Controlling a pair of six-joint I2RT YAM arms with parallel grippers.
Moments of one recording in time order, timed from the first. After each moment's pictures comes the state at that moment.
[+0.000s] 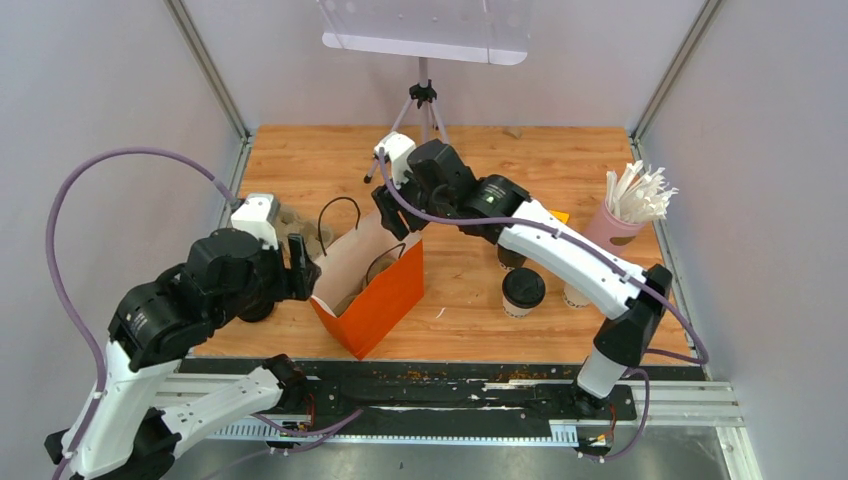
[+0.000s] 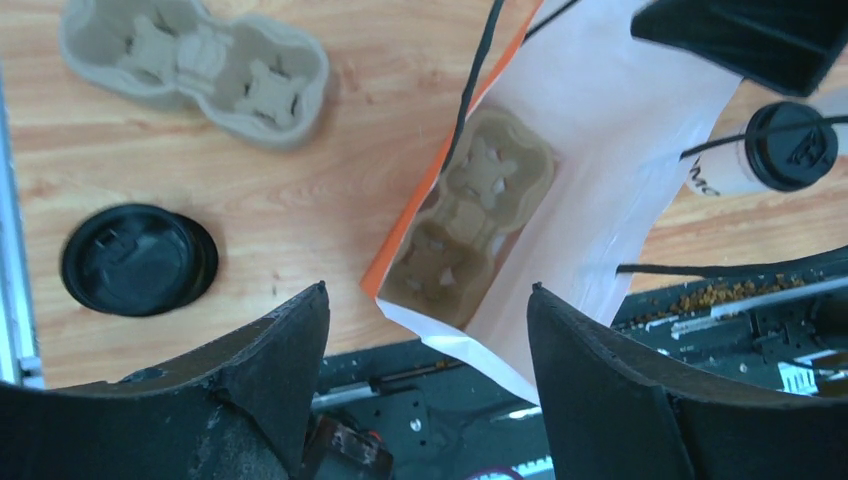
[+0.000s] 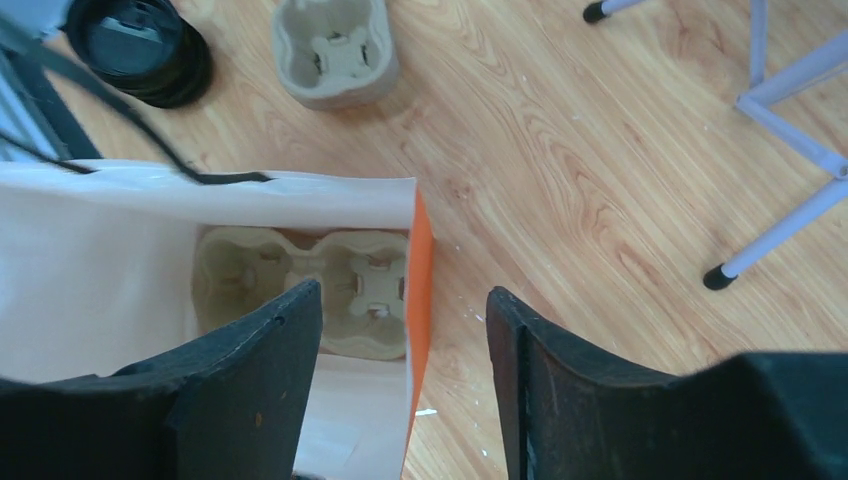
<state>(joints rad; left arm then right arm) -0.76 0.78 1.46 -1.30 -0.36 -0.46 0.93 1.66 1.80 -0.68 -0.01 0.07</state>
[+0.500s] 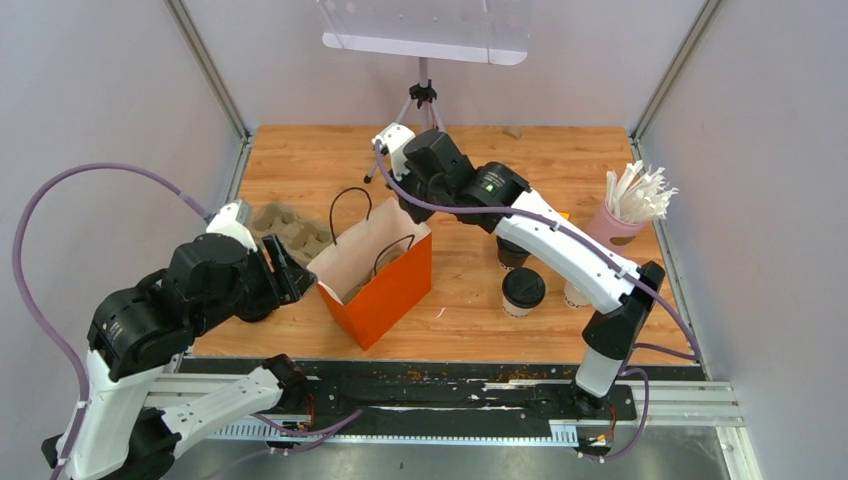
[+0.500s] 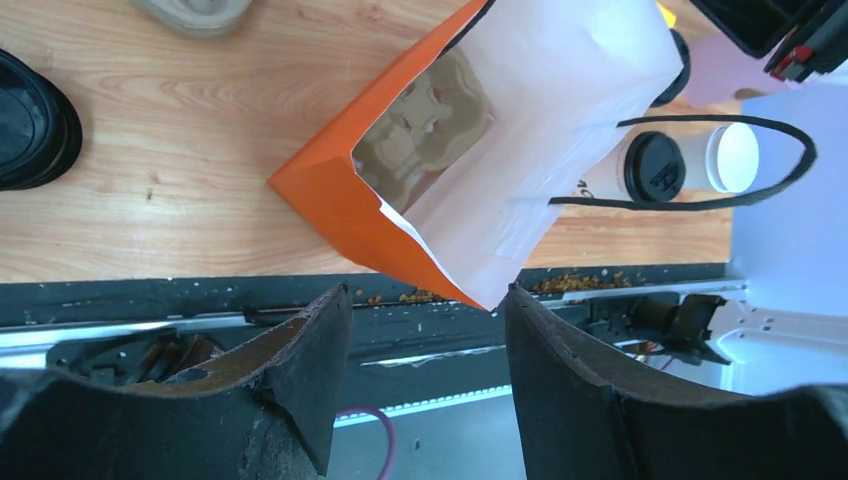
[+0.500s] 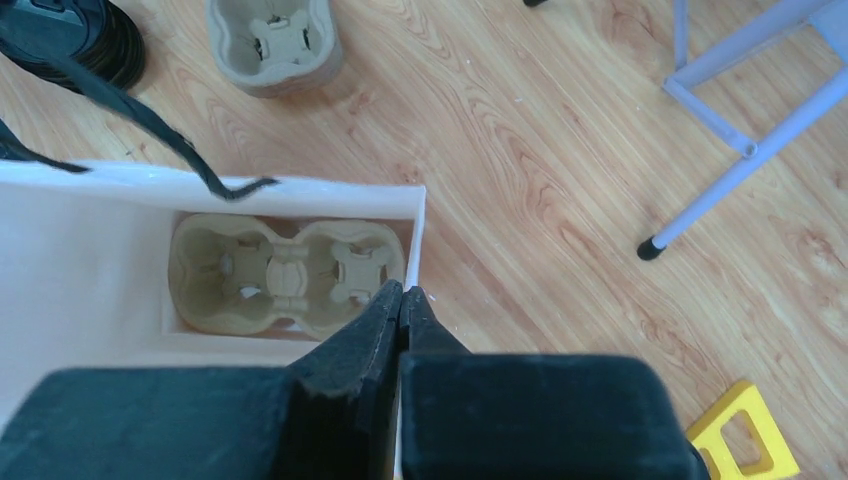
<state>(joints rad) -0.76 0.78 1.52 -1.44 -0.27 -0.84 0.92 1.76 1.98 -0.86 0.09 0.01</state>
